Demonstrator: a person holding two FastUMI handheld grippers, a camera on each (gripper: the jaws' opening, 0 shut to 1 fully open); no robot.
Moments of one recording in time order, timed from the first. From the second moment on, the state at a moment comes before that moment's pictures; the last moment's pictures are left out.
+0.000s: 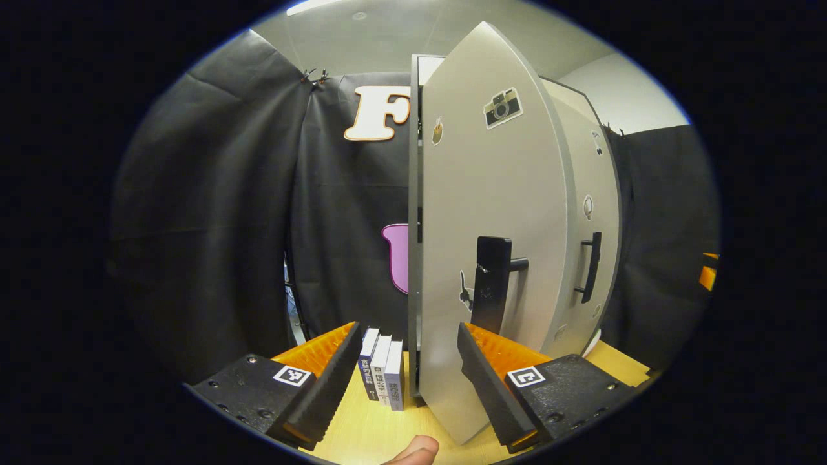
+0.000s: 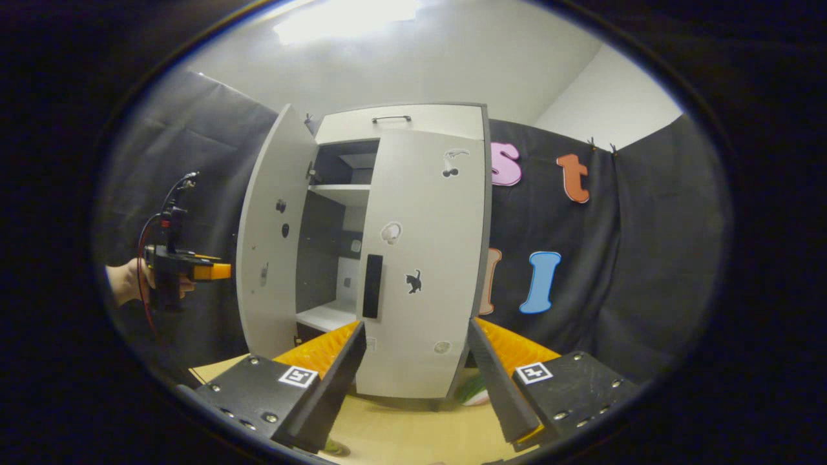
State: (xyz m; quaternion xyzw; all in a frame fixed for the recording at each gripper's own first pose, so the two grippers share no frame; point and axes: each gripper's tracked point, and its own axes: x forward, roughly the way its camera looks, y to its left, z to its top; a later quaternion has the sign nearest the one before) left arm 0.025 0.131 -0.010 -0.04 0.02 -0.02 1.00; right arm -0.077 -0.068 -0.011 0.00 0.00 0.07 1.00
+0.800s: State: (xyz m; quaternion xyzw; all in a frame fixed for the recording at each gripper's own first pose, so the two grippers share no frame) left arm 0.055 0.044 0.009 -0.03 0.01 -0.08 1.00; right arm -0.074 -0.070 -0.027 0.01 0.01 0.07 1.00
